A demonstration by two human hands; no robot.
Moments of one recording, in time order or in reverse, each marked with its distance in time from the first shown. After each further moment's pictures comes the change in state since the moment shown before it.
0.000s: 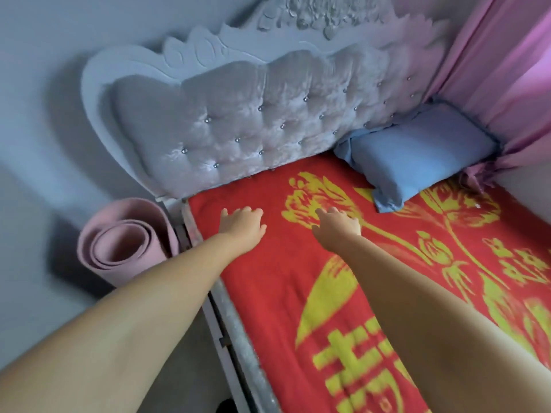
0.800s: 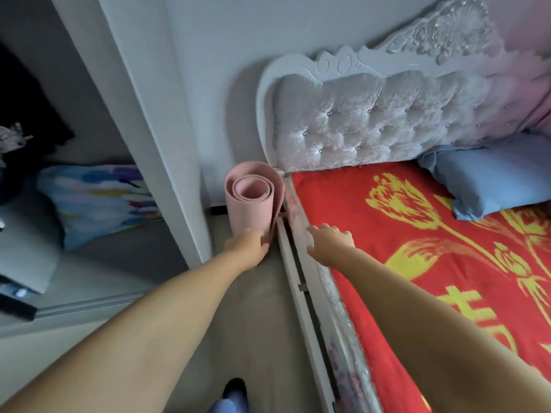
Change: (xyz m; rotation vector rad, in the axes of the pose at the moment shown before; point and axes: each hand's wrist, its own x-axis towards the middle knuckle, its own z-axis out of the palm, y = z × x) left_hand -0.347 -0.203 0.056 -0.308 0.046 -0.295; right_hand -0.280 -0.238 0.075 -0.118 -0.107 -0.357
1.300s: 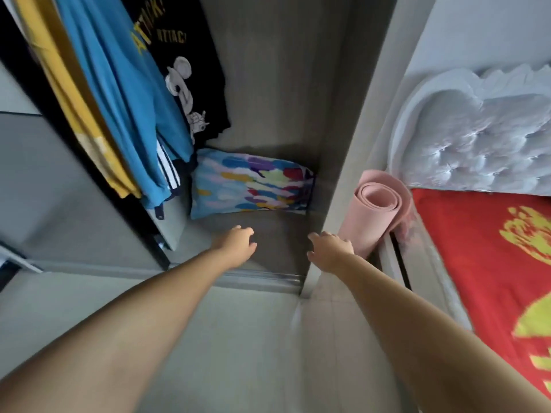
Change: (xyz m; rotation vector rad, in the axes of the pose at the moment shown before) left_hand -0.153 -0.374 -0.111 0.067 0.090 -0.299; right_hand -0.031 -0.382 0.044 -0.077 -0.007 -0.291
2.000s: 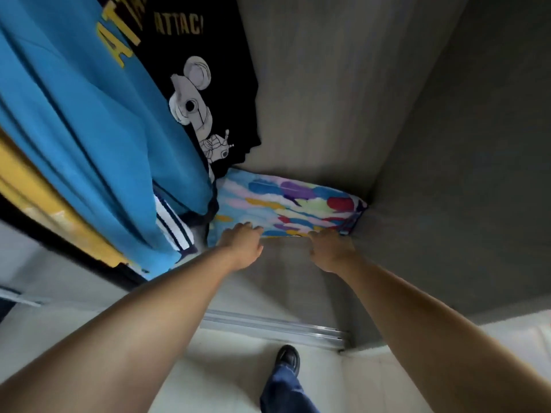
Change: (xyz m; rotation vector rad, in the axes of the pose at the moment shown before) left_hand 0.308 -0.124 -0.067 0.221 -0.057 0.080; right_hand 0.345 -0.105 -0.060 -0.082 -0.002 -0.131
